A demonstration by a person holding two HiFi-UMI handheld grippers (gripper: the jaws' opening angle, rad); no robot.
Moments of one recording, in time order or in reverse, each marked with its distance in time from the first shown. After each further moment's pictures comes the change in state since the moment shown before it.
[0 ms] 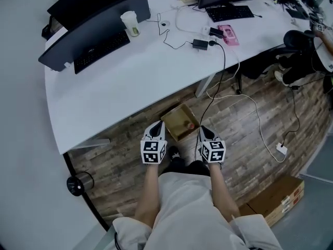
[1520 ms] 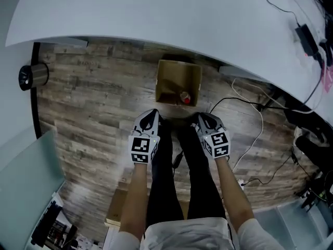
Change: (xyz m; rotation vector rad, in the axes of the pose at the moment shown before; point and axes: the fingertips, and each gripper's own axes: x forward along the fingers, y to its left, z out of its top) left arm 0.144 -0.027 -0.308 -0.410 0.106 0.477; right arm 0.230 -0.134 -0.219 -0.596 0.466 0.628
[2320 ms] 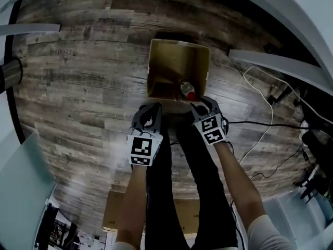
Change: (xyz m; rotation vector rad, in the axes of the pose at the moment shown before) left arm 0.125 0.020 -0.146 0.026 0.024 -0.084; right arm 0.191 -0.034 -0.135 -0.238 0.244 0.017
